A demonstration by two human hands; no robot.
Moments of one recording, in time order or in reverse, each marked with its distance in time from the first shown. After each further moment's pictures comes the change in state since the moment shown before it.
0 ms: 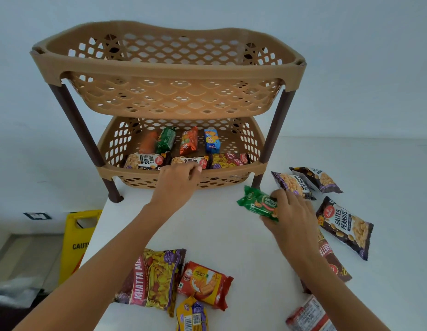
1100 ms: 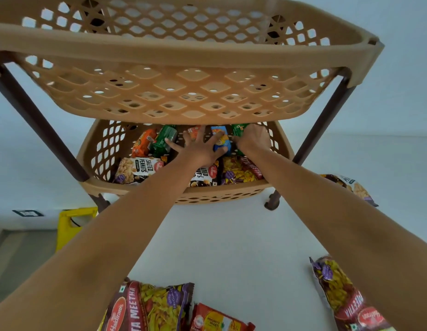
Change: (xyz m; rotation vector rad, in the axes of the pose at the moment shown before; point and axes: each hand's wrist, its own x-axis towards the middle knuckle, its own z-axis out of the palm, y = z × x) left_hand 0.151 -0.035 0.064 0.403 -0.522 -0.192; right_hand 0.253 -0.077 0.085 0.162 -0.239 0.350
